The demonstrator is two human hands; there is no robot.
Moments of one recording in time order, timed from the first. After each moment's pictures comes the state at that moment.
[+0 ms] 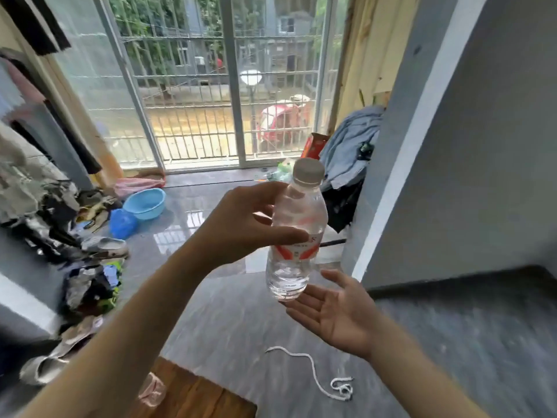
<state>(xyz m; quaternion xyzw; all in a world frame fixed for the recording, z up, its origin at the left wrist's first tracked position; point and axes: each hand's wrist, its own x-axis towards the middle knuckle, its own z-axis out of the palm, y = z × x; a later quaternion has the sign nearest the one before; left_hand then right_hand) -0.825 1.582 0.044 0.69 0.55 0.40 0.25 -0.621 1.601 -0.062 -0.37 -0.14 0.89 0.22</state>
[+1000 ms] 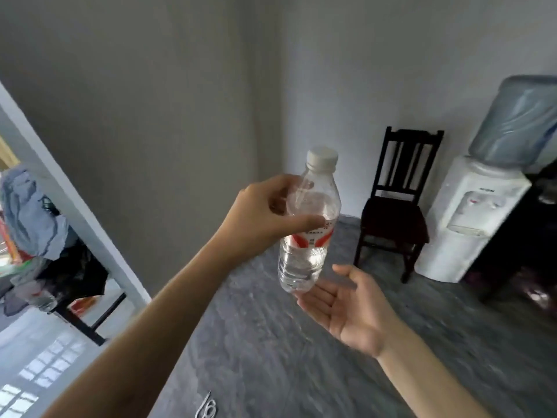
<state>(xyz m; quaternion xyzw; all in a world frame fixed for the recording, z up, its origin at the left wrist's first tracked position) -0.280 1.507 0.070 0.85 0.17 0.26 0.43 -0.169 1.353 -0.040 -0.38 0.03 0.63 0.68</state>
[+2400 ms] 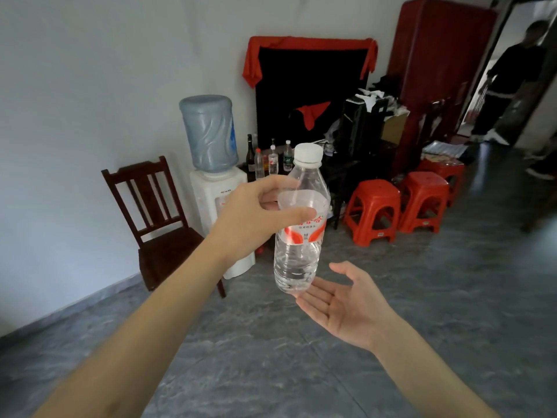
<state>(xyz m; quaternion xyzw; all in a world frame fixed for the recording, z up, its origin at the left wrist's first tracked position) 0.072 1.320 0.088 0.79 -0.24 0.00 0.57 0.005 1.138 -0.014 -0.31 0.21 0.22 0.90</state>
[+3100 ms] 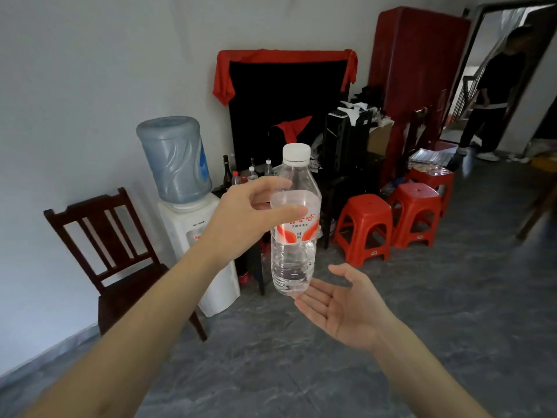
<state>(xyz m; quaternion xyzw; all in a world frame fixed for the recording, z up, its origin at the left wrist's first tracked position) 0.265 1.232 0.094 0.79 -0.26 0.01 0.55 0.182 1.049 -0.010 -0.31 0.20 0.19 0.91</state>
